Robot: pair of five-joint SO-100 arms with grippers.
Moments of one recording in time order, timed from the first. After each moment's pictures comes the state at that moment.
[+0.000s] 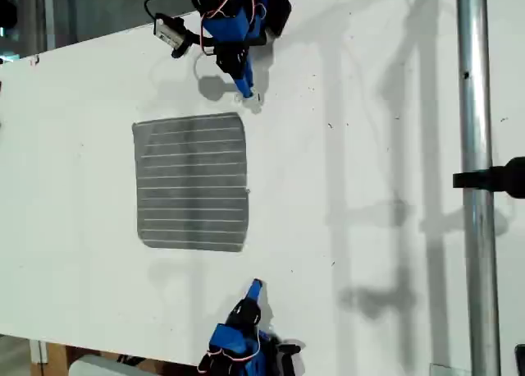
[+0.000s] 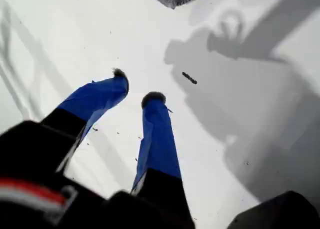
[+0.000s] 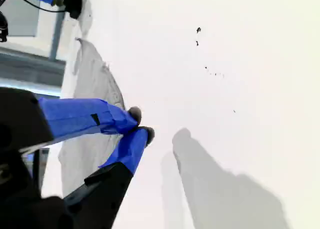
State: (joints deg) arm 0 -5.9 199.2 178.4 73.5 -53.9; arm 1 6.6 188.6 166.2 83.4 86.3
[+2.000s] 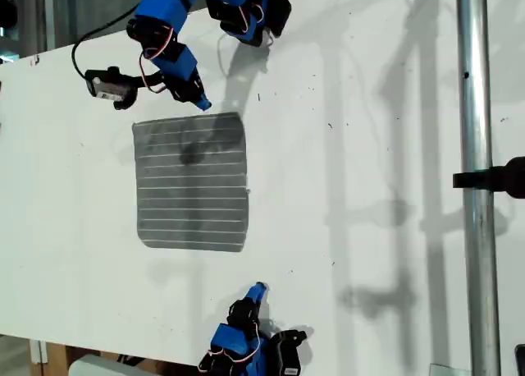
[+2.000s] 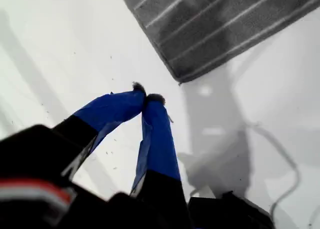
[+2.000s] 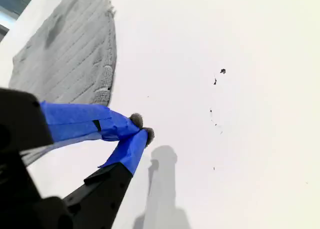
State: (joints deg) arm 0 -3.2 199.2 178.4 74.0 -88.7; arm 1 22.0 120.0 101.2 88.9 43.9
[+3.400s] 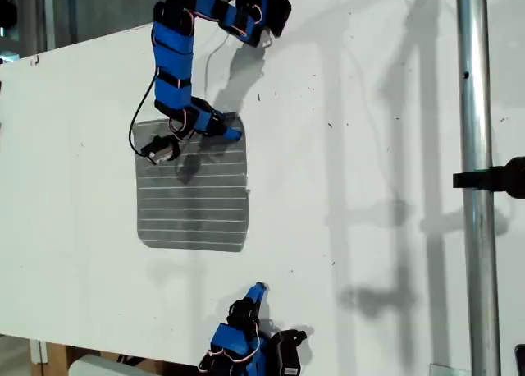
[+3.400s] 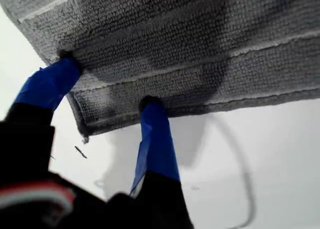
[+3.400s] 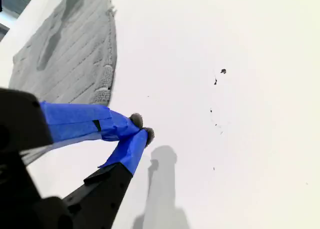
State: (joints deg) arm 0 -3.3 199.2 178.4 74.0 -88.9; arm 1 29.6 78.9 107.7 63.8 20.1
